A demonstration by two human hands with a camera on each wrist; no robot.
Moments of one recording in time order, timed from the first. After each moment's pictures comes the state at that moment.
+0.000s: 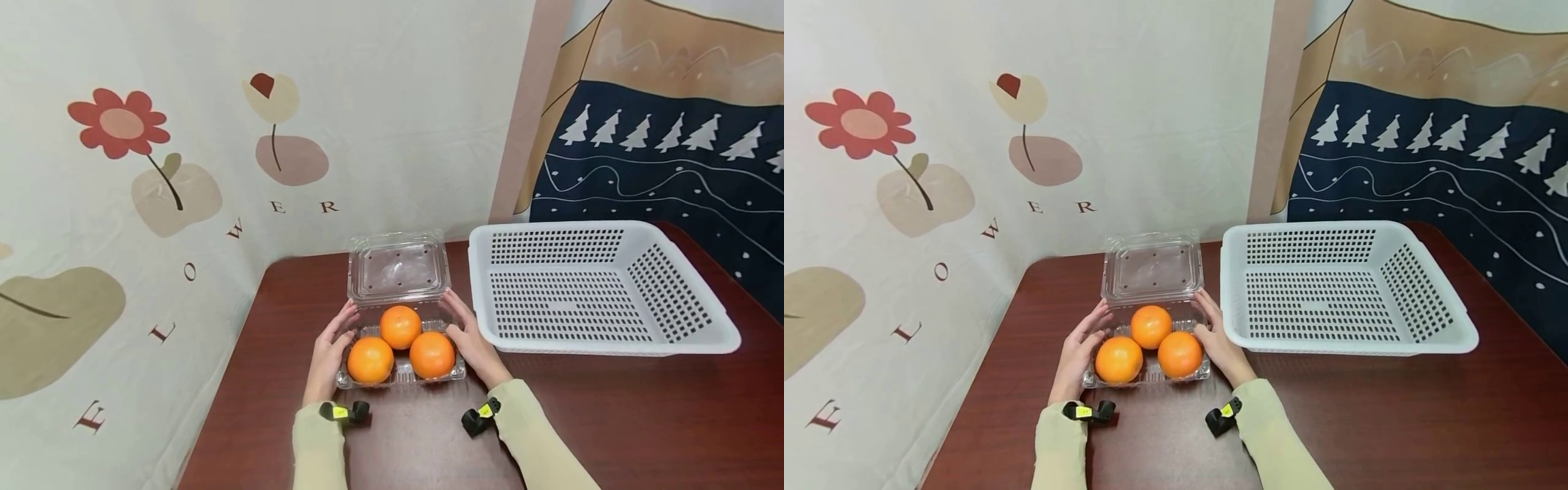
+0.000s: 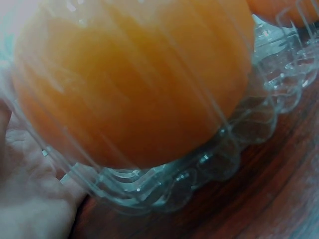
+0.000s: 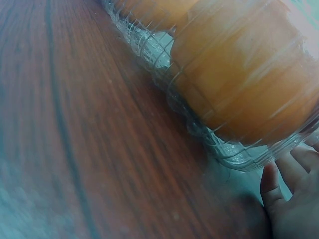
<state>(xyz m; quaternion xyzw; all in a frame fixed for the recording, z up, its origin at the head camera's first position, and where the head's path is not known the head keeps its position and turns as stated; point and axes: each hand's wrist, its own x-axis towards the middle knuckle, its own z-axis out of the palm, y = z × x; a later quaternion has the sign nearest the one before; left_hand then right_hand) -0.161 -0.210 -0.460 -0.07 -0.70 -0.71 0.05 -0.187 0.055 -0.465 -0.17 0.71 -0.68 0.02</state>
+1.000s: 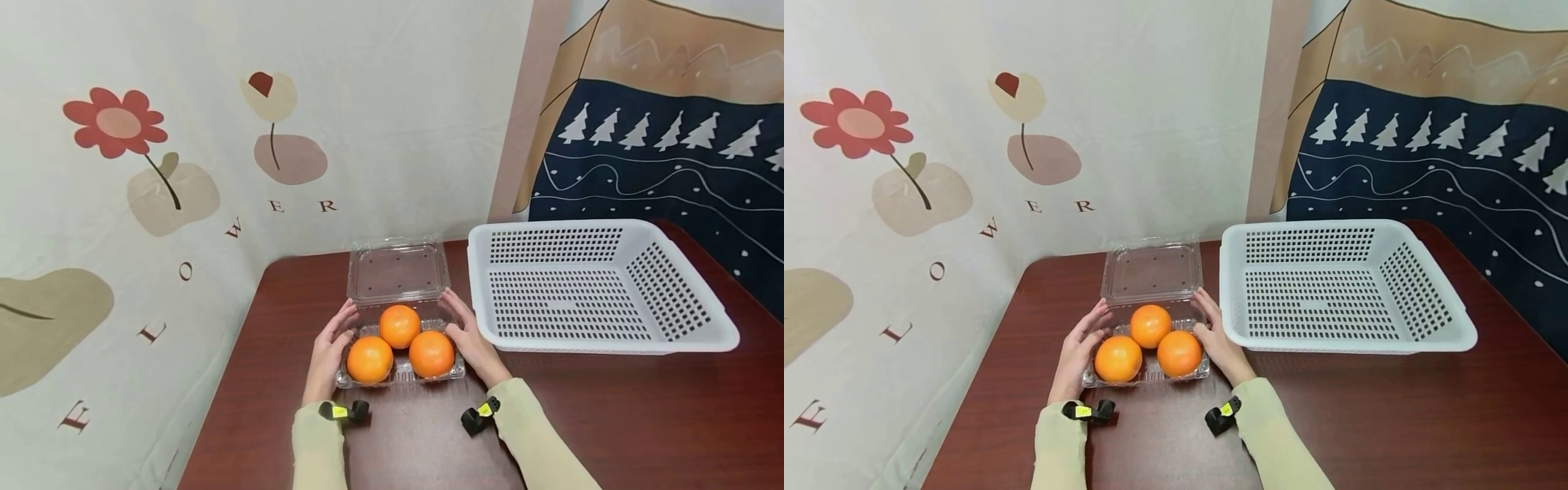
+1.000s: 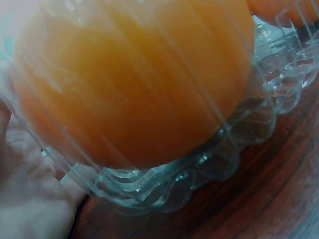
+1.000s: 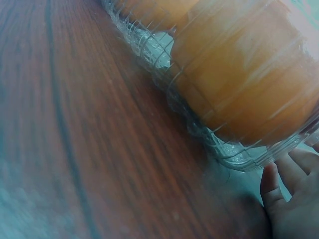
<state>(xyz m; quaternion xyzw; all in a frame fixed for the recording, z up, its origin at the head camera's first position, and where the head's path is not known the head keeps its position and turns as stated) -0.163 -0.209 -0.459 -0.06 -0.71 -0.70 0.05 -0.187 0.055 -0.464 -0.17 0.72 -0.68 0.01</state>
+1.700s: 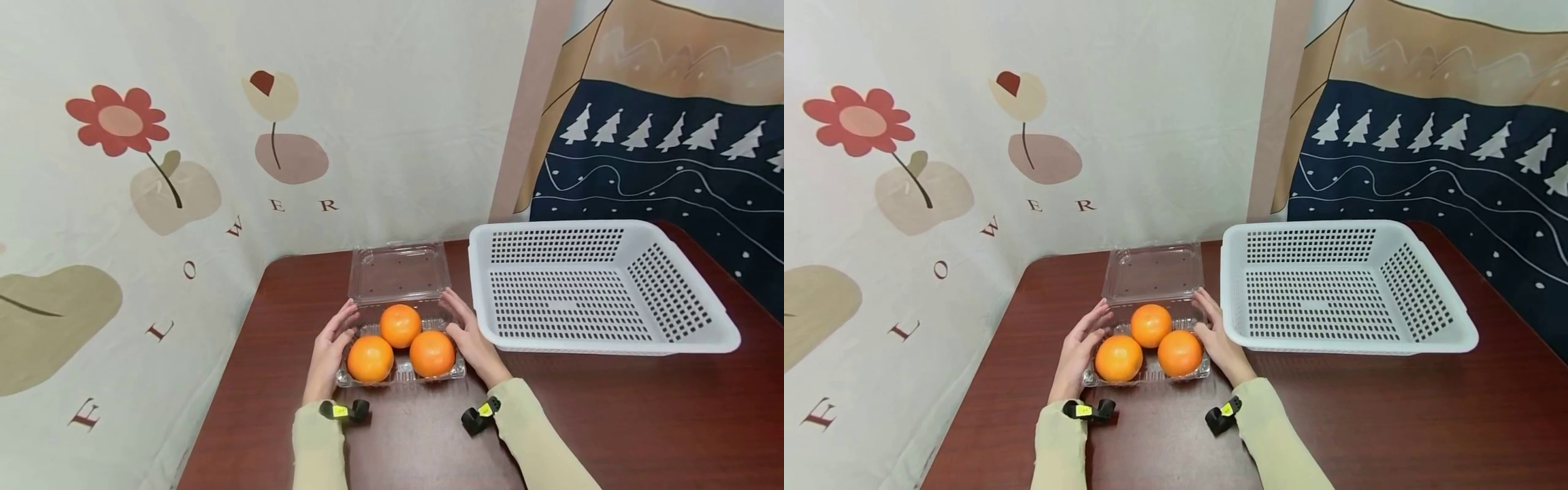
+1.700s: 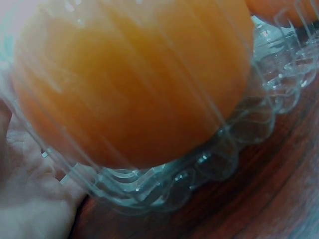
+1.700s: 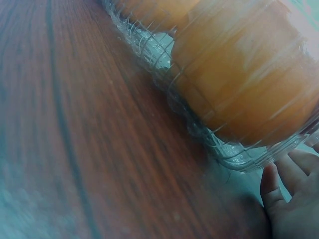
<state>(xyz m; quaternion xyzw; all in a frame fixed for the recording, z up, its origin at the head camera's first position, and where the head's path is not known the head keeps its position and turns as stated) -0.162 -0.209 -0.459 -0.05 -0.71 -0.70 0.04 -0.186 0.056 -0.464 -0.18 0.71 -0.68 0.01</state>
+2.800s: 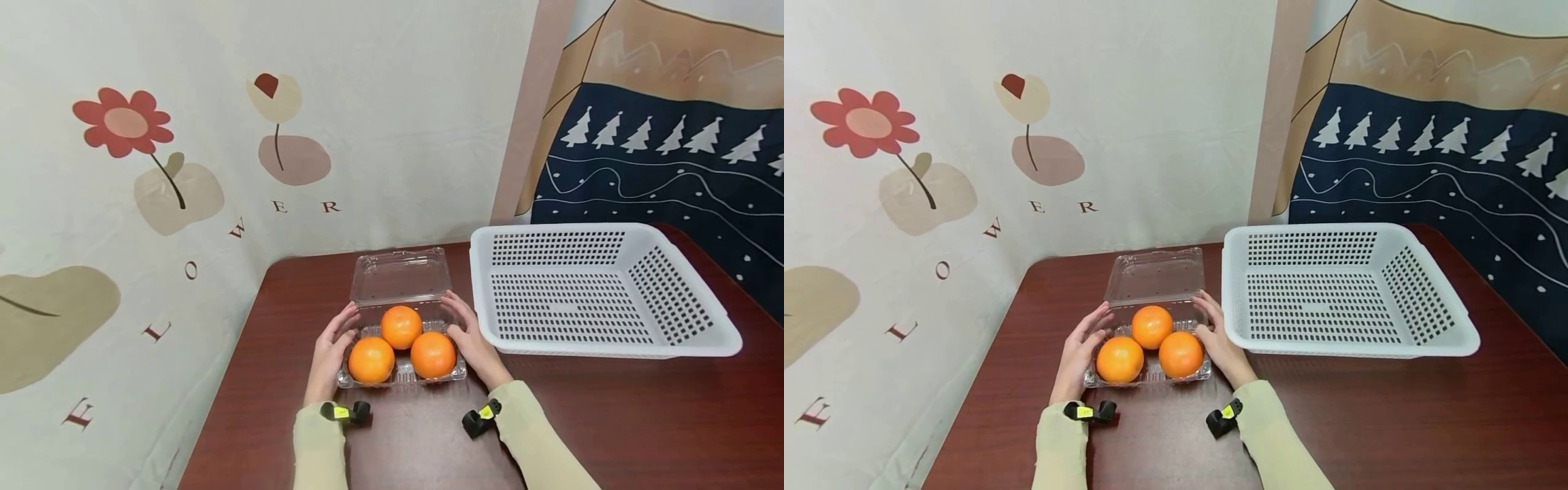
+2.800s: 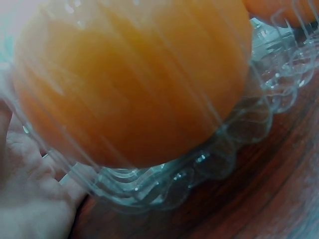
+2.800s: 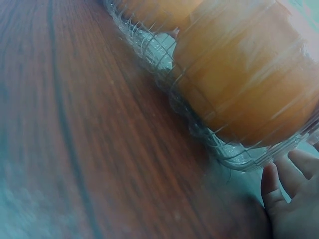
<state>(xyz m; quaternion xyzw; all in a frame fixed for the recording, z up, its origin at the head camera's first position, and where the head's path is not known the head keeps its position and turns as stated) -0.162 -0.210 -0.460 -0.05 -0.71 -0.70 0.05 -0.188 0.057 -0.471 -0.16 0.71 -0.68 0.01</state>
